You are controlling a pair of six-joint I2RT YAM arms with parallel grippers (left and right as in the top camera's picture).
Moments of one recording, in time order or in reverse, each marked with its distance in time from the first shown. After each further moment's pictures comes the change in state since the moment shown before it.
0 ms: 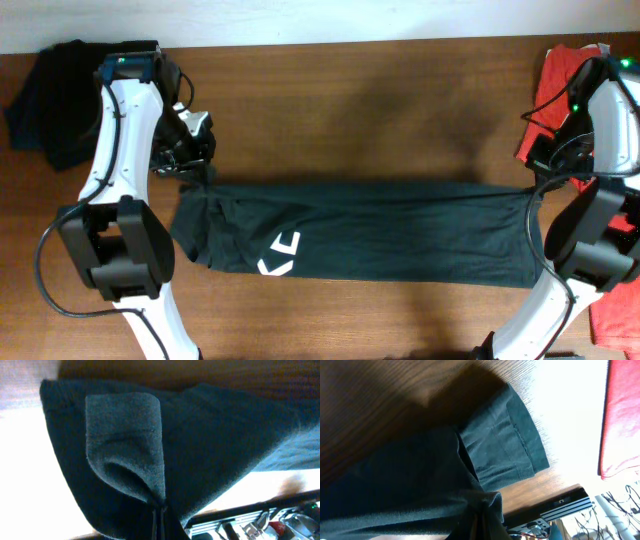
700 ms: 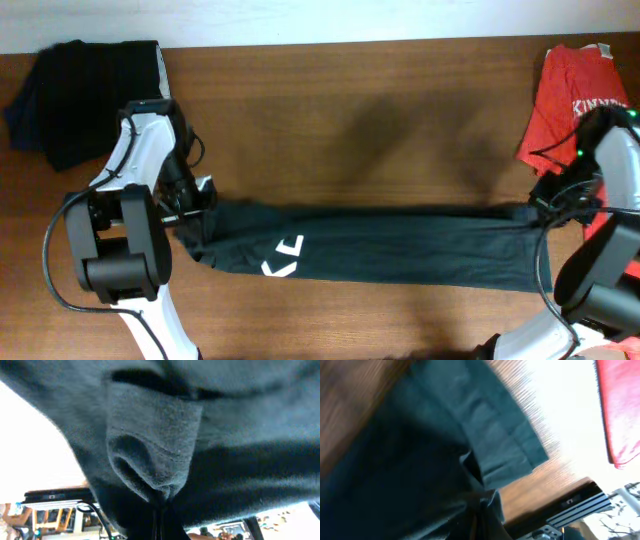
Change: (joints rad) left arm 0.018 -0.013 -0.402 0.019 -0.074 -0.066; right arm -0.093 -0.250 -0.455 0.265 0.025 0.060
